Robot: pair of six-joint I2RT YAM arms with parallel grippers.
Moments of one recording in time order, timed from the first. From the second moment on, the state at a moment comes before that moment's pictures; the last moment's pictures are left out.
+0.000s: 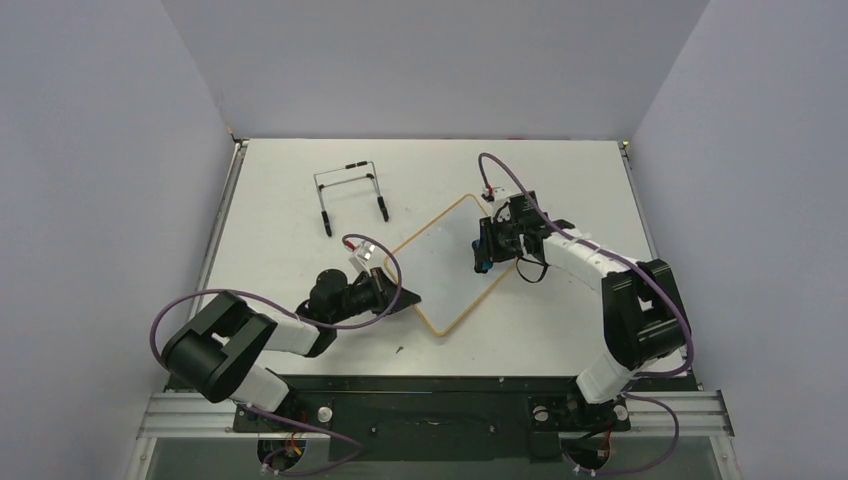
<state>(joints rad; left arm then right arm) -0.60 1.48 0.26 1.01 0.45 -0.96 0.35 1.62 0.99 -0.28 -0.32 0.10</state>
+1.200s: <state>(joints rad) -0.58 1.52 0.25 1.08 0.43 -0.97 0.50 1.62 0.99 -0.31 -0.56 0.10</state>
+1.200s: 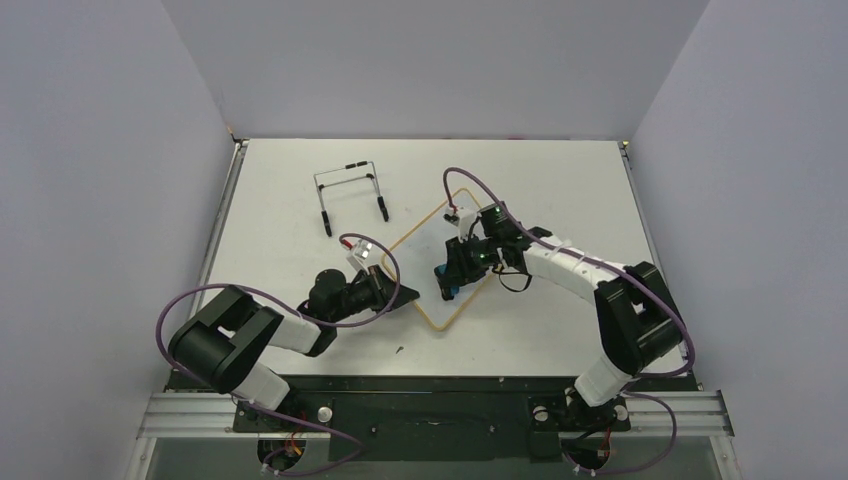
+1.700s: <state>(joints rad) -0.59 1.53 0.25 1.10 0.48 -0.97 0.30 1.59 0.99 -0.33 -0.34 0.07</state>
